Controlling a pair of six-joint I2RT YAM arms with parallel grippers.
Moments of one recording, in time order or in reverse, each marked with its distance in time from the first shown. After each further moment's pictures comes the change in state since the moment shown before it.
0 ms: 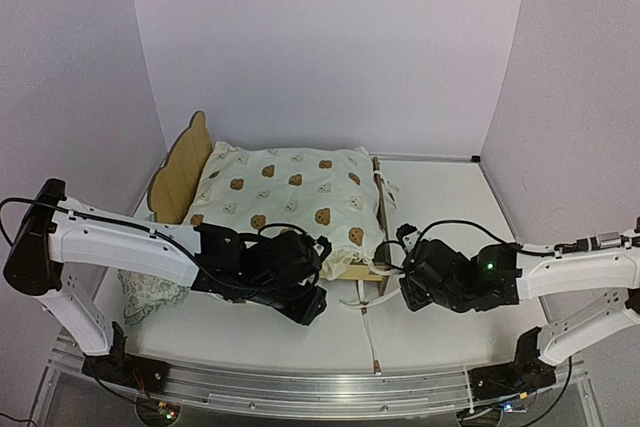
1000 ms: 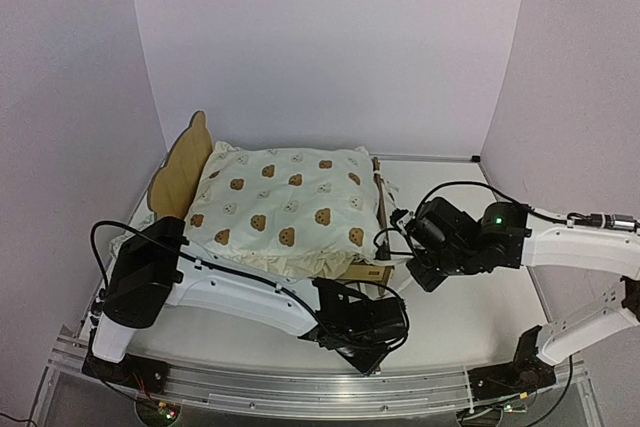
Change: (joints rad) left arm -0.170 0.545 0.485 -0.128 0.060 -0.013; right arm -0.119 0.032 0.251 -0.334 -0.134 -0.312
